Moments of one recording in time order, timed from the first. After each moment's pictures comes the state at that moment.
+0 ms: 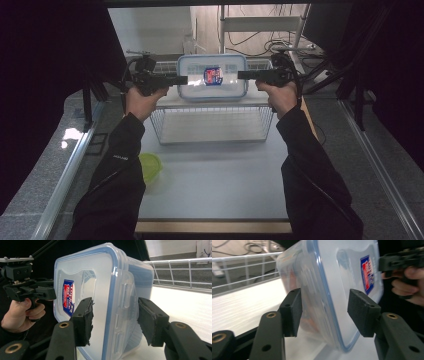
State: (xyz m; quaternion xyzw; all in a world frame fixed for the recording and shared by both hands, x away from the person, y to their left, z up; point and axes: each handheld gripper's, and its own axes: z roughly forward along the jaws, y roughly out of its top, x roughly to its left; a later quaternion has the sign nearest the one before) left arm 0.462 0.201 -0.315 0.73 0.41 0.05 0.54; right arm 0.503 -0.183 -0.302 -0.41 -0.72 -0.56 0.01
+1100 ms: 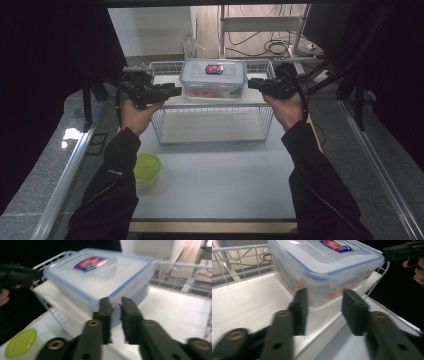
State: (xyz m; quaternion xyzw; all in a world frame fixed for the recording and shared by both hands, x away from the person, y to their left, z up) left arm 0.425 0.208 -0.337 0.74 0.39 0.11 0.54; right arm 0.458 -0.189 -0.306 -0.37 -0.76 -0.51 -0.14
